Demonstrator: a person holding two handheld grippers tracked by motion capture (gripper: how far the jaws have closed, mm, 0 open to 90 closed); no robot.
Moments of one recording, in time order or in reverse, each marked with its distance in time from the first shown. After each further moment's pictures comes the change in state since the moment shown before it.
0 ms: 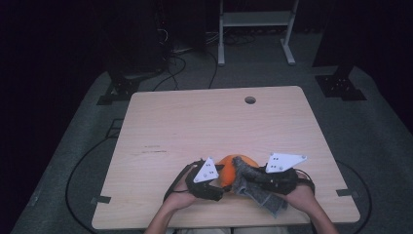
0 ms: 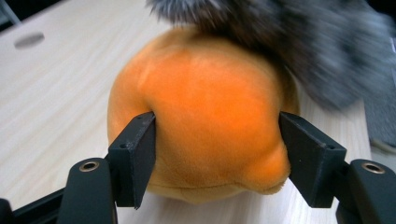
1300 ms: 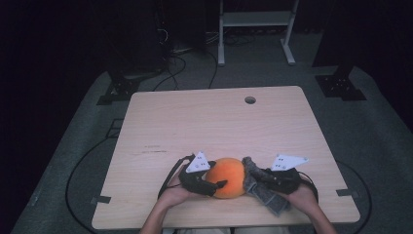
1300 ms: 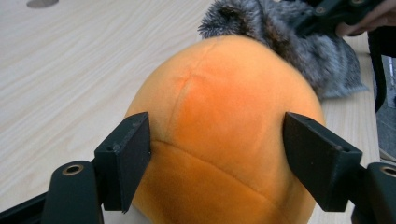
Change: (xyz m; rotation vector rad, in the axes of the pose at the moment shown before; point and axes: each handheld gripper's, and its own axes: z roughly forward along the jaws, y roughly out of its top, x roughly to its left) left arm 0.019 -0.008 -0.007 0.022 0.009 -0.143; right arm -0.022 -0.047 0.012 0.064 -0.081 0.138
